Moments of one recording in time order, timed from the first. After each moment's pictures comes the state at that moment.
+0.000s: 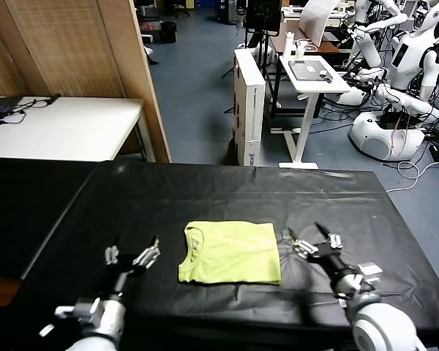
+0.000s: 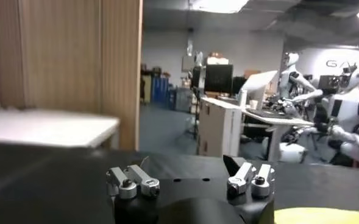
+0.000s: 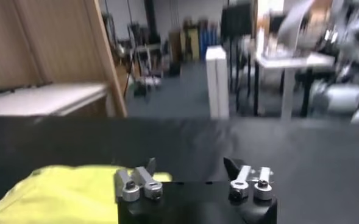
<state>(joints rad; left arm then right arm) 1.67 -1.39 -0.57 -2.20 -0.21 0.07 -0.02 -1.52 1.00 0.55 2.16 0.56 -0.20 0.09</state>
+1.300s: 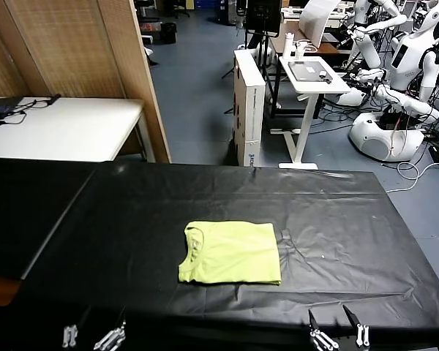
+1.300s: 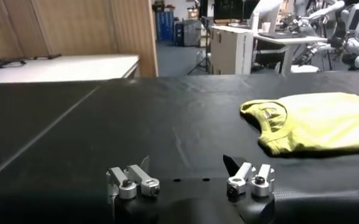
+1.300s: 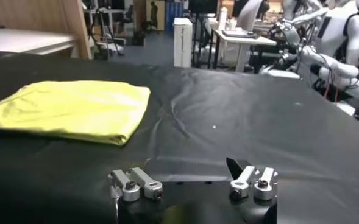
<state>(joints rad) 2.22 -1.28 -0.72 -2.34 -0.30 0.01 -0.05 -2.15 1.05 0.54 2.30 0.33 0.01 0.30</state>
